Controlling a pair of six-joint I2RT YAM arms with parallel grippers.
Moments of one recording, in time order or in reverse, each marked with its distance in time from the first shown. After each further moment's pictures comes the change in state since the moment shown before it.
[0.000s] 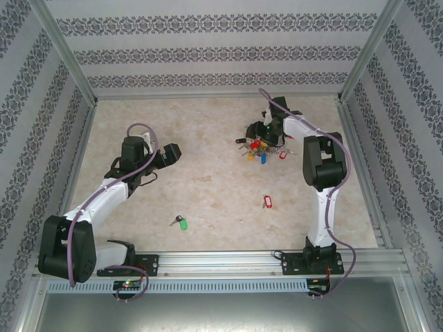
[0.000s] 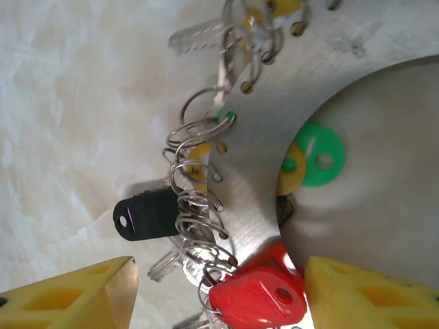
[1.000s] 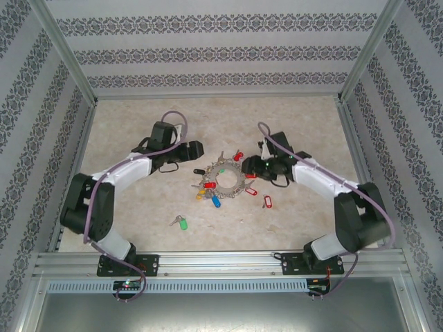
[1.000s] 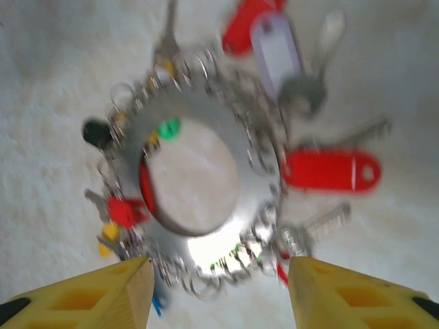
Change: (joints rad) left arm -0.172 0.380 0.317 -0.115 0.072 0.066; right arm 0.228 -0.731 -0.789 0.200 0.053 0.207
